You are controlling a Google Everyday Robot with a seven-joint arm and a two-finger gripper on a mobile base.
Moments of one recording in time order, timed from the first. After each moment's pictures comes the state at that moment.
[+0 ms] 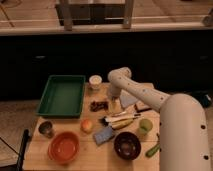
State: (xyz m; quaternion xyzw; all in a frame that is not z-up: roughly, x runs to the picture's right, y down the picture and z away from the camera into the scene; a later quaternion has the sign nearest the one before) arm 0.034 0.101 0.932 -0.33 -0.12 0.00 0.94
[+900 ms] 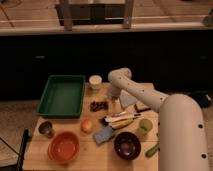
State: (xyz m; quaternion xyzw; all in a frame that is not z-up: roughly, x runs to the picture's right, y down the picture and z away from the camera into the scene) arm 0.033 0.104 0.938 -0.34 -0.13 0.00 0.93
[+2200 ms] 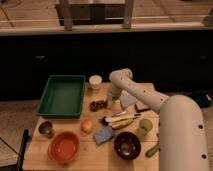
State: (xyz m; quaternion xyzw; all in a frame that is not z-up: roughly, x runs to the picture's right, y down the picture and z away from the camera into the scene) arm 0.036 0.100 0.937 -0.33 -0.14 0.01 0.93
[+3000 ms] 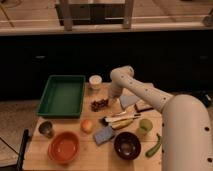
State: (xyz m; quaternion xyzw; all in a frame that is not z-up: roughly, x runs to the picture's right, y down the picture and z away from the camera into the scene) arm 0.042 0.084 0.925 -0.31 -0.14 -0.02 0.94
